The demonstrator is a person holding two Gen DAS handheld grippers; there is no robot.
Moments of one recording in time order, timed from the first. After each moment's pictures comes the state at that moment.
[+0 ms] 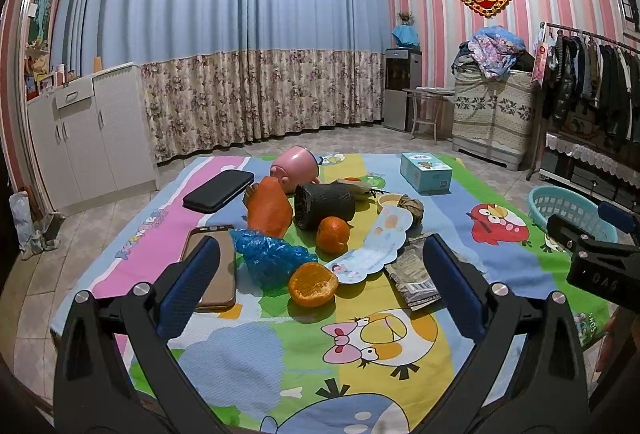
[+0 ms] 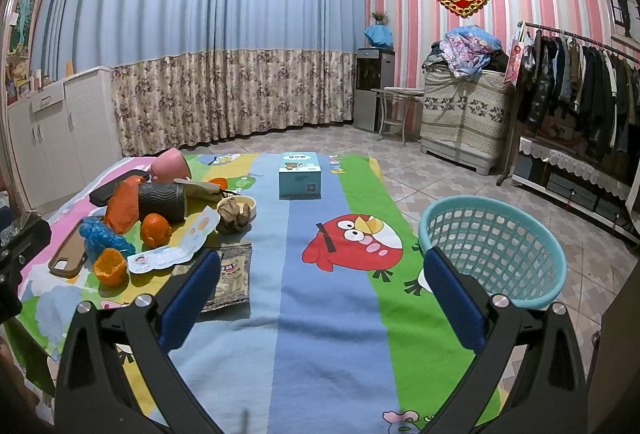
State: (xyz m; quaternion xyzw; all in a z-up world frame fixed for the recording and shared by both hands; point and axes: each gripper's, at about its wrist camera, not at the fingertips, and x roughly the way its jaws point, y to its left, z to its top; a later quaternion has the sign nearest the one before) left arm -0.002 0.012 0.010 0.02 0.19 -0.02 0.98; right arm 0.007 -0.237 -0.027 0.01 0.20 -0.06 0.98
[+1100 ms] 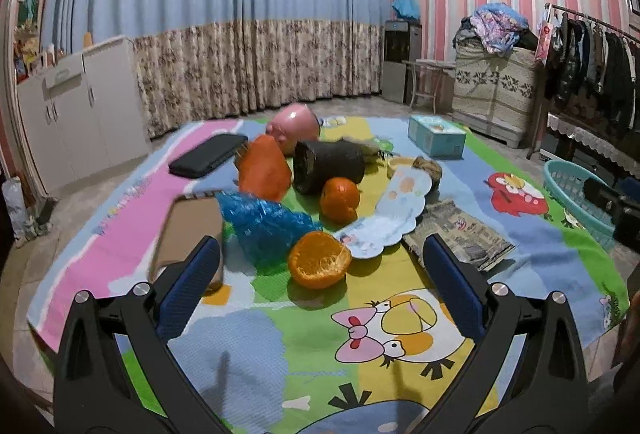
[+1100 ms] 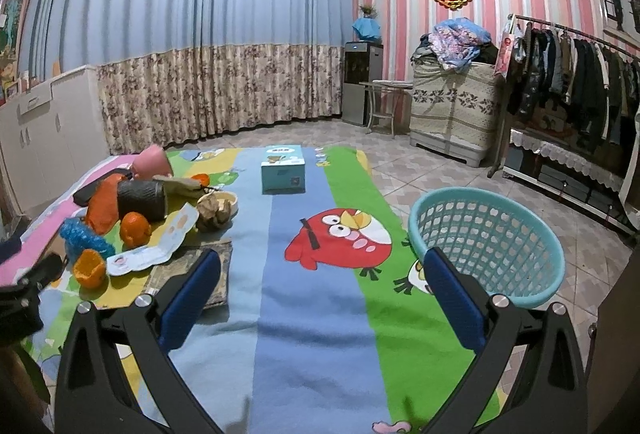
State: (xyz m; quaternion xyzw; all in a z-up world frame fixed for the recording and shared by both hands) left arm 0.041 0.020 -0.038 0.01 0.25 -0.02 0.97; right arm 0.023 -0.251 -0.032 0.02 0.21 -0.09 0.97
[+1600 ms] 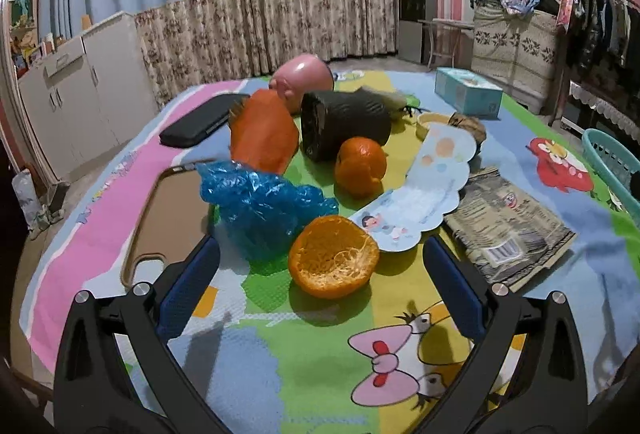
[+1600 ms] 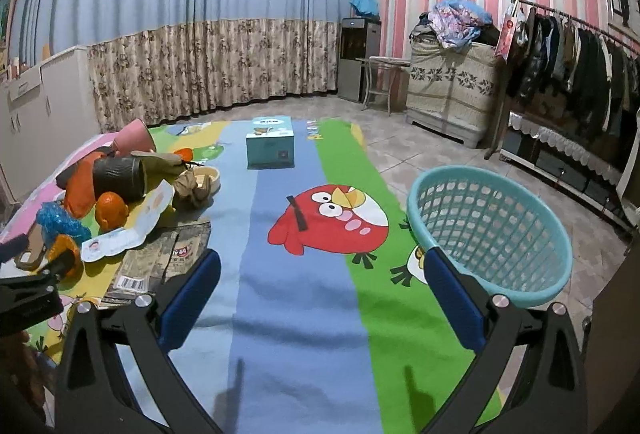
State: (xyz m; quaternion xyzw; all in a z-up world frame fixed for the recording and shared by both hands) left arm 0.098 0.016 -0.072 0.03 0.33 0.01 0.94; right arm 0.048 -0.260 -0.046 0.02 0.26 -0.09 0.96
